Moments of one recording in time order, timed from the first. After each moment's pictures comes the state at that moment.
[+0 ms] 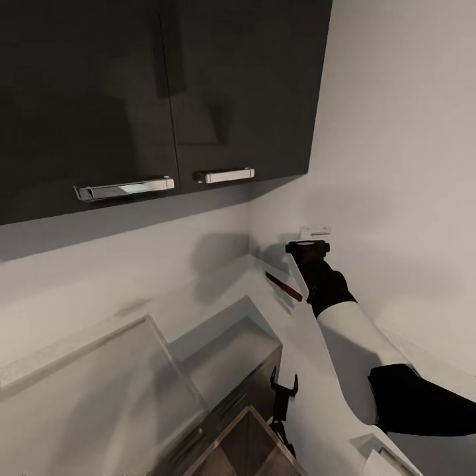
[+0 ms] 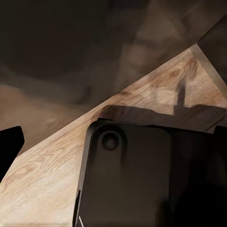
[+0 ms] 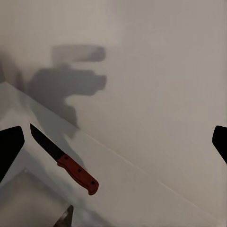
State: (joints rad) left arm 0.41 0.05 0.01 -0.68 0.21 -0.39 -0.10; right arm -1.13 0.15 0.06 -0.77 0.07 0.60 -0.45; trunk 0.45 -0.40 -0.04
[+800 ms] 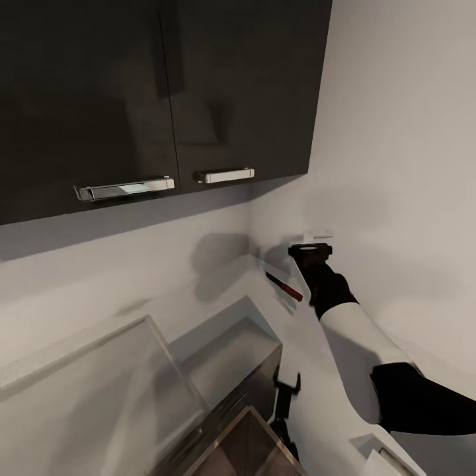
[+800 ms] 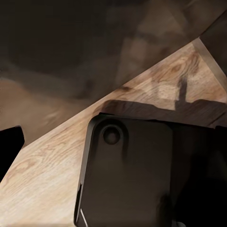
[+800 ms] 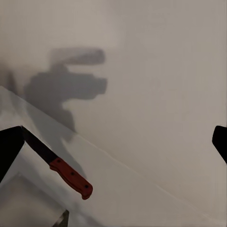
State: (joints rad) left arm 0.41 0.05 0.01 -0.66 0.21 -0.39 -0.10; right arm -1.12 0.13 0.06 -0.72 0.08 0.53 -0.45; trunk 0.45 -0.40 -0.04
